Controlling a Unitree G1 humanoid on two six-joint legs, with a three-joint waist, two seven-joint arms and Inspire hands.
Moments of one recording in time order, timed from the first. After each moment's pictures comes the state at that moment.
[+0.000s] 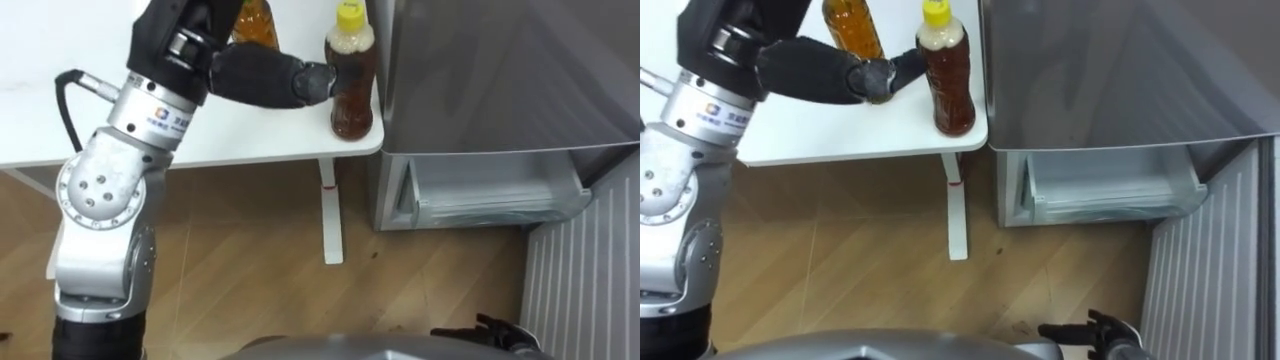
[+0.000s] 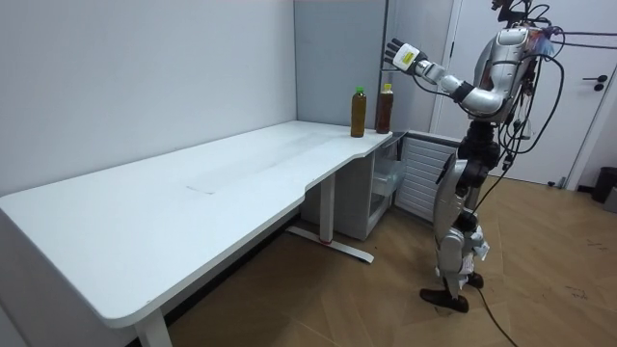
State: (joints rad) left arm 0.03 0.24 -0.01 -0.55 -0.12 0.02 -0.35; right arm 0.04 -0.26 -0.04 1.34 0.15 -0.03 0.12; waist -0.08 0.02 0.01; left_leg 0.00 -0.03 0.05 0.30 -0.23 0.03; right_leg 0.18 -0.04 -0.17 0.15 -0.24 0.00
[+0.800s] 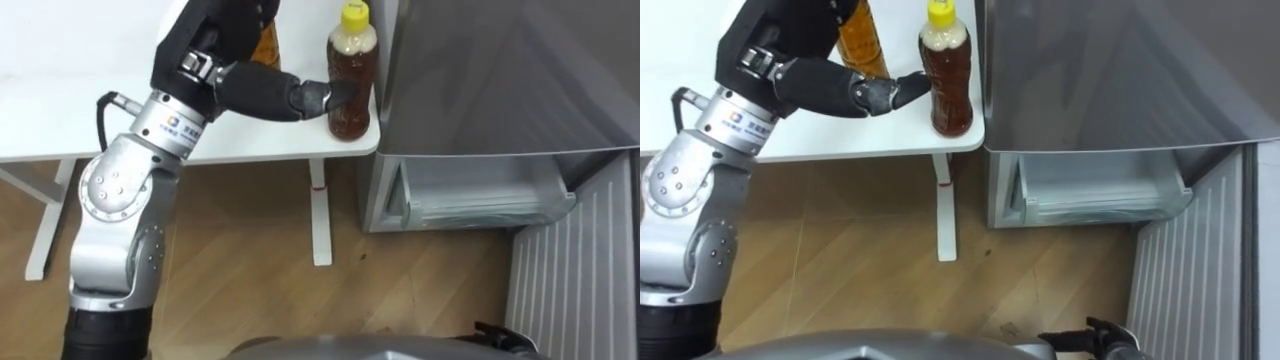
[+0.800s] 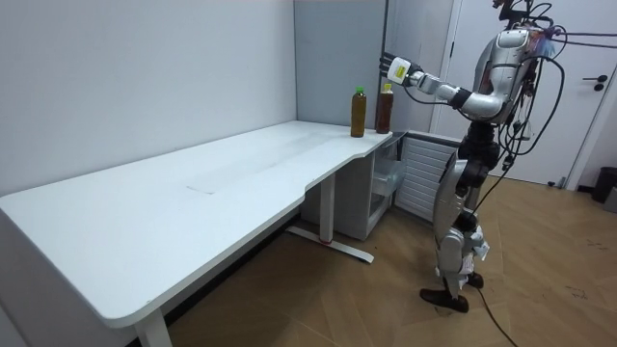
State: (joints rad) left arm 0.04 0.22 0.00 -0.36 -0.31 0.06 -0.38; right arm 0.04 -0.25 -0.04 1.32 0.10 0.02 0.11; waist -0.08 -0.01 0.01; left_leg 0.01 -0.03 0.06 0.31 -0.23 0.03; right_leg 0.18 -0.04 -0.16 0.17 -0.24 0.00
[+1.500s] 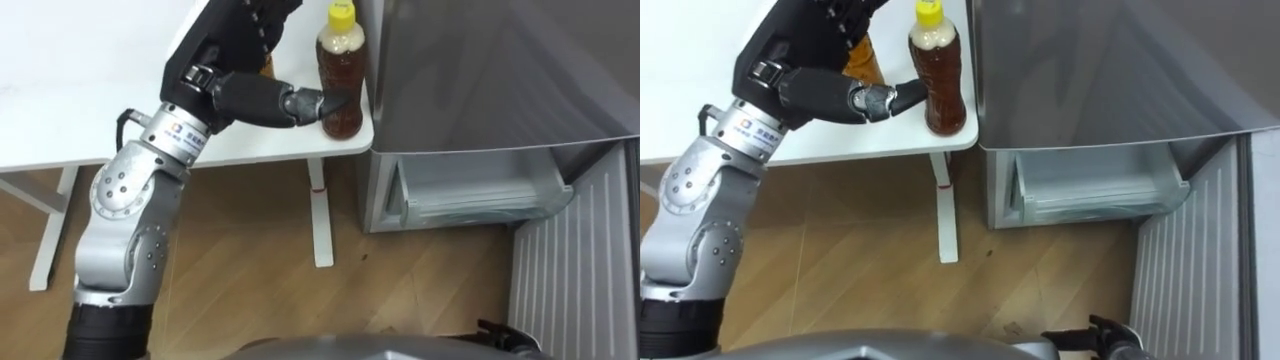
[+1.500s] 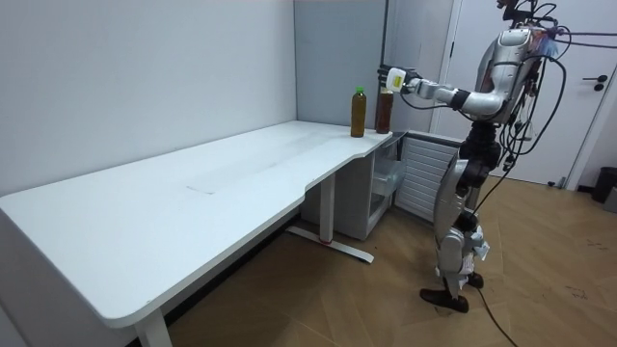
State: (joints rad) left arm 0.04 0.26 0.00 -0.29 -0.40 0.09 -0.41; right arm 0.06 -0.26 -0.03 1.27 0.11 0.02 0.11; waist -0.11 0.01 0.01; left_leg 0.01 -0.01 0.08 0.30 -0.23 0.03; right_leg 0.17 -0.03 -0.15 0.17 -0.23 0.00
